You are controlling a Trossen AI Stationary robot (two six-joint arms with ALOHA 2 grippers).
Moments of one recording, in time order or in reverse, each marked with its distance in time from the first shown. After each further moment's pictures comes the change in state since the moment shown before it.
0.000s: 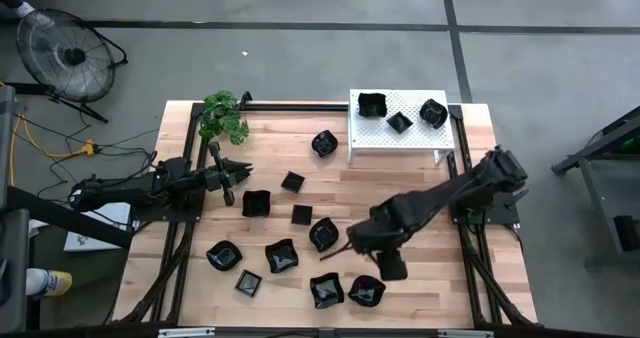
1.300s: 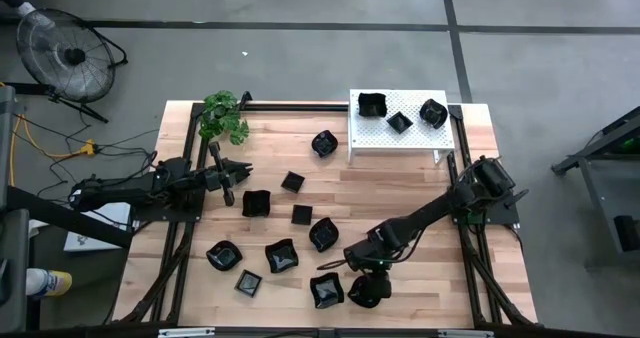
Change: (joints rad) left arm 0.000 0.000 0.000 0.000 0.000 0.000; right arm 0.048 0.109 -0.409 0.646 -0.141 0.267
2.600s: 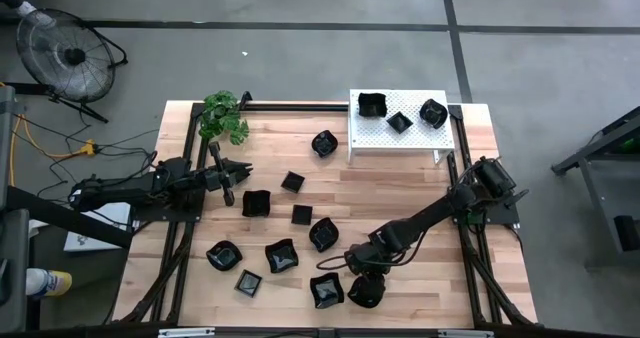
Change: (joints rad) left arm 0.000 0.000 0.000 0.000 0.000 0.000; right arm 0.017 -0.001 0.000 0.044 0.028 0.269
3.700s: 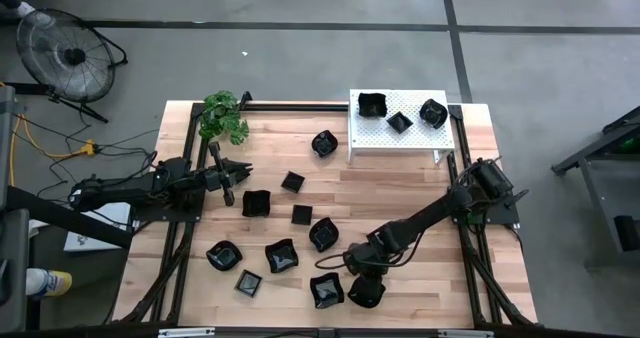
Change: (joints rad) left arm 0.000 0.000 0.000 0.000 -0.001 0.000; right arm -0.008 0.026 0.000 0.024 0.011 0.061
